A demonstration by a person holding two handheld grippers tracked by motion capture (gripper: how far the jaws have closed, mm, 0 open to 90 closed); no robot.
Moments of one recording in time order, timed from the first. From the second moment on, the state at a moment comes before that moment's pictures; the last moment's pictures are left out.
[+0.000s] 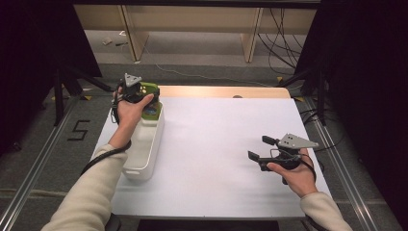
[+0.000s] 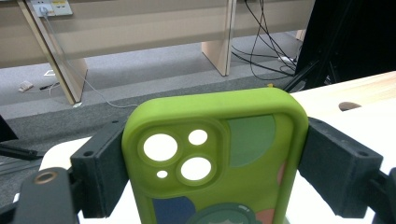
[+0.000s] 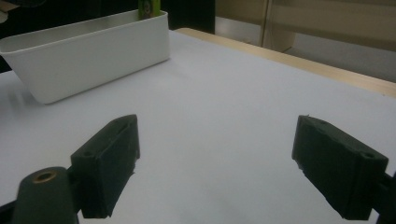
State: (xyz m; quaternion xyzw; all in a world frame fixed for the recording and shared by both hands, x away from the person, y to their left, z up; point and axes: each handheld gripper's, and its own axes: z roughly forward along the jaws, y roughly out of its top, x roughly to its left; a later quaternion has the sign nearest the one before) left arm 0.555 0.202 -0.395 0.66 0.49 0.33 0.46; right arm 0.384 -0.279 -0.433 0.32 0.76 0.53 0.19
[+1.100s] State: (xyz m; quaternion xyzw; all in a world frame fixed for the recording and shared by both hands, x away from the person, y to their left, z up) left arm 0.558 0.203 -0.405 0.67 0.50 0.32 0.45; right arm 0.384 -0.280 -0.432 0.32 0.76 0.53 0.19
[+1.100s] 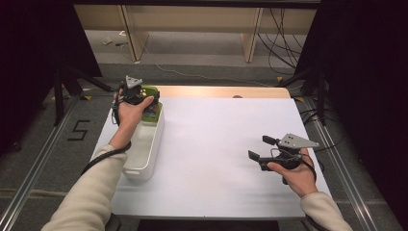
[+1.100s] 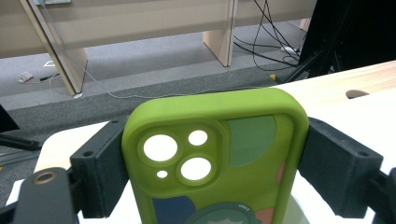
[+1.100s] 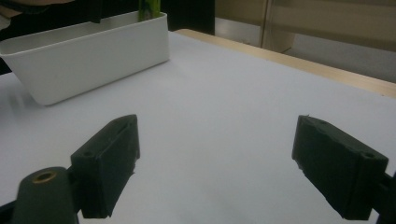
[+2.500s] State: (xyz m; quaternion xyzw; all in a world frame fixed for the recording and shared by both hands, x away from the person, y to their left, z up) left arm 0.561 0.201 -0.413 0.68 0.50 0.31 0.43; right arm 0.385 -0.279 -0.432 0.32 0.76 0.53 0.19
